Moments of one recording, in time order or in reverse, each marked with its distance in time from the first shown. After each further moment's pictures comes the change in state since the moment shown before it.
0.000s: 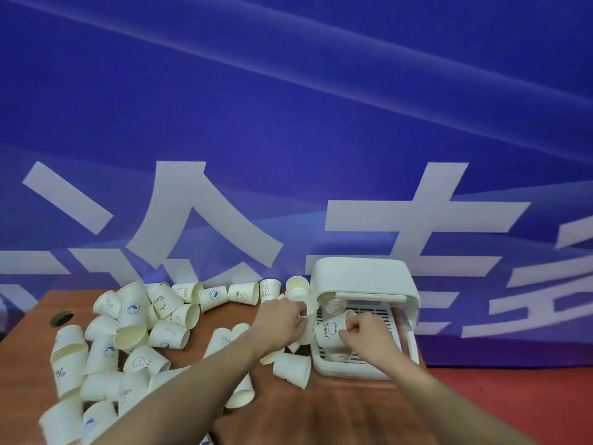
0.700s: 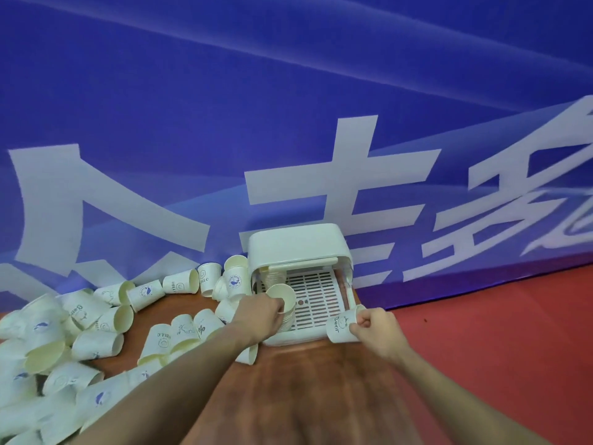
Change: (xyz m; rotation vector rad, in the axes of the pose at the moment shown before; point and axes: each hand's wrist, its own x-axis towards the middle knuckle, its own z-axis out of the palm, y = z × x) left_hand 0.037 0.074 0.065 0.176 -0.166 0.153; right_hand -0.060 0.135 -0.041 0.062 0.071 0.293
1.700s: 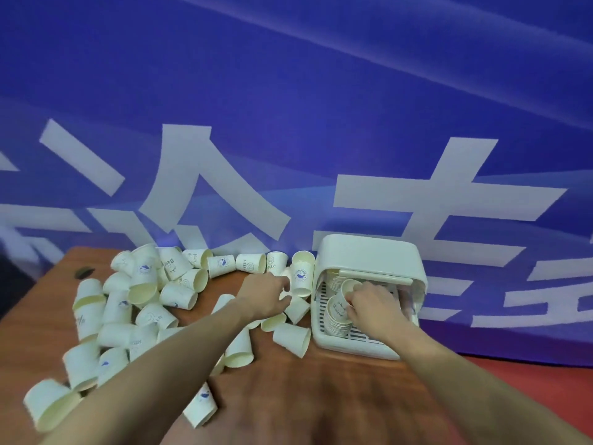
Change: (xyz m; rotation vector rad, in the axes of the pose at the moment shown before) left_hand -0.064 -0.101 -0.020 -0.120 0.049 -0.291; right_hand 0.036 -0.140 0.037 -0.799 0.001 -0.739
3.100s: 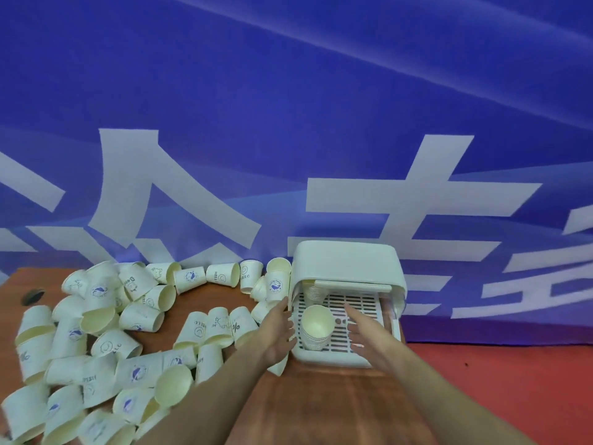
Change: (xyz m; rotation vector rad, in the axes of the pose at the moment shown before) left_hand 0.030 0.085 0.039 -1.917 -0.393 -0.789; right_hand -0.005 0.035 0.057 1.707 -0.331 0.917
